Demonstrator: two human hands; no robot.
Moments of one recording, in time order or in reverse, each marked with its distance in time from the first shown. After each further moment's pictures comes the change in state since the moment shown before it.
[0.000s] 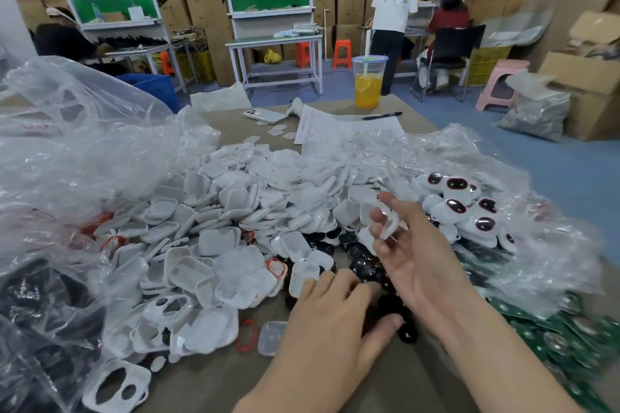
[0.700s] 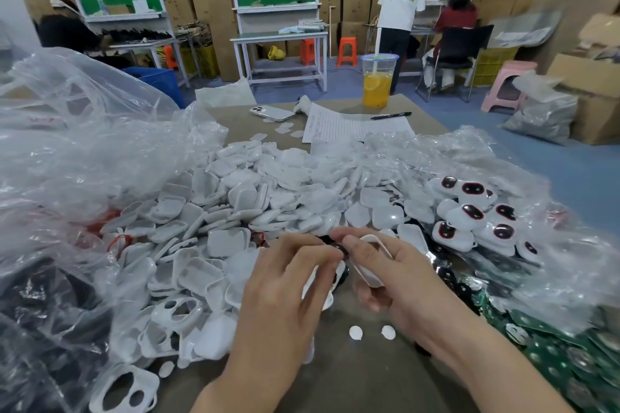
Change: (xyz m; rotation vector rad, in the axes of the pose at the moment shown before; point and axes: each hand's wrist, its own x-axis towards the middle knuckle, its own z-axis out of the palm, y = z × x) left_hand 0.000 -0.046 -0.019 -0.336 0.558 -0.029; right_hand -0.006 0.026 -0.006 -0.574 -0.405 -0.005
